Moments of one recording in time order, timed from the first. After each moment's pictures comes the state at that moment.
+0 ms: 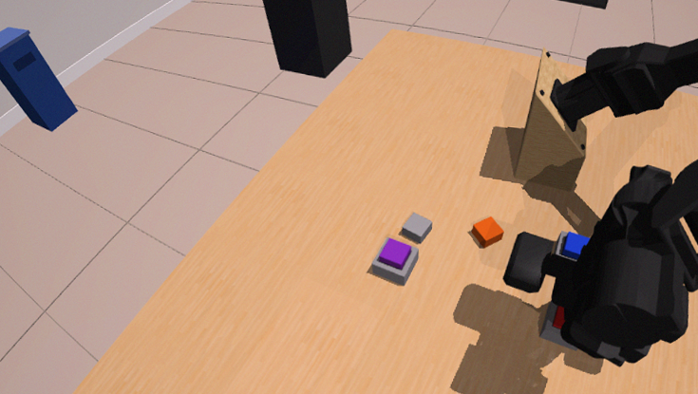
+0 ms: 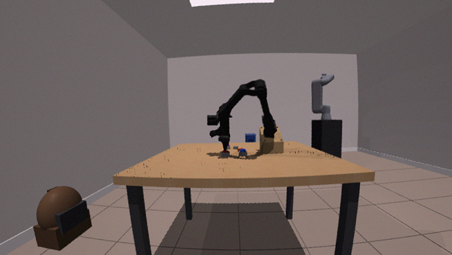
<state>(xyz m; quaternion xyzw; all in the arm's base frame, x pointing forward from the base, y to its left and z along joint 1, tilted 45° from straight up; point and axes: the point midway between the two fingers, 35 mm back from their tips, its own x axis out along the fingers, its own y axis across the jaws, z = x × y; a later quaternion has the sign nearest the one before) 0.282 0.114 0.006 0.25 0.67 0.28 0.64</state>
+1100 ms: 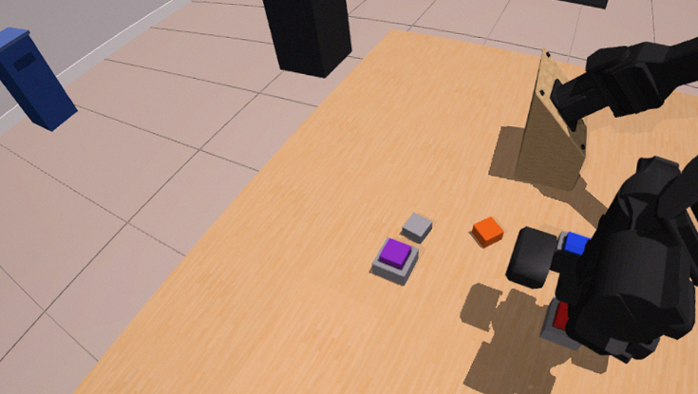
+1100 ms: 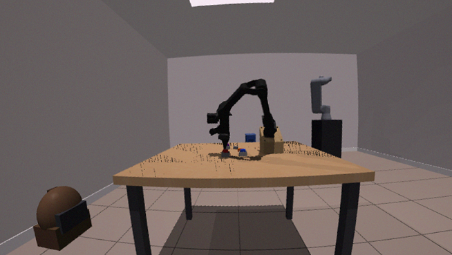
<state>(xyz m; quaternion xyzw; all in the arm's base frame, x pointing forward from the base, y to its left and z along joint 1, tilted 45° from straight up) 0.284 0.106 0.015 0.25 0.67 0.28 0.64</state>
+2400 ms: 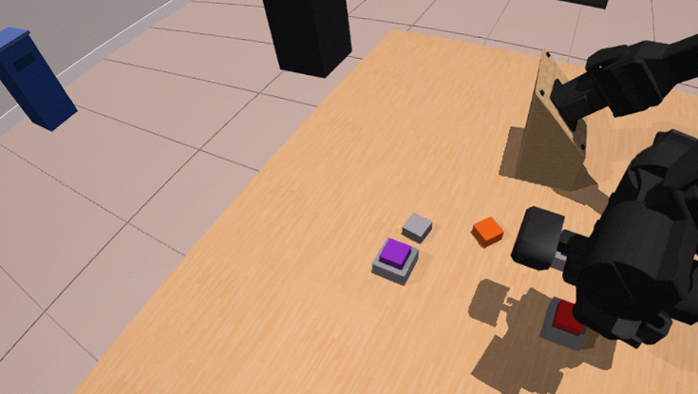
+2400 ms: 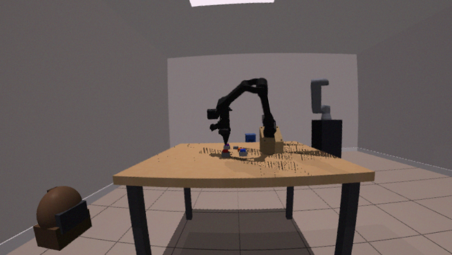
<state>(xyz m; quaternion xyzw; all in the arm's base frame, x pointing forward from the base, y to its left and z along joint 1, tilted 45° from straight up) 0.281 0.086 0.034 0.26 0.68 0.28 0.63</state>
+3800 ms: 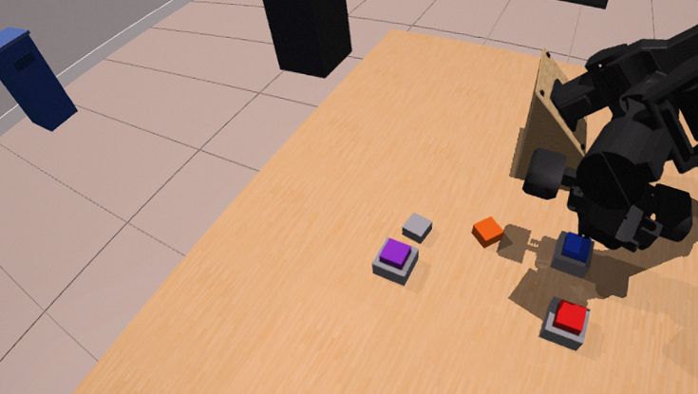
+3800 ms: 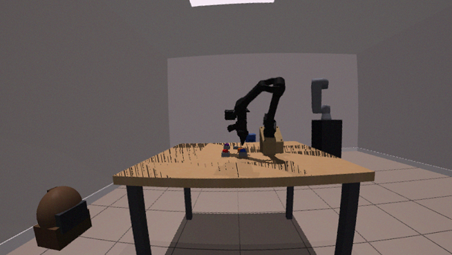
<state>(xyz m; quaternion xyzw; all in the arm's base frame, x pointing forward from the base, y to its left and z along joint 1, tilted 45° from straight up) 0.179 0.078 0.022 0.25 0.67 0.28 0.64</state>
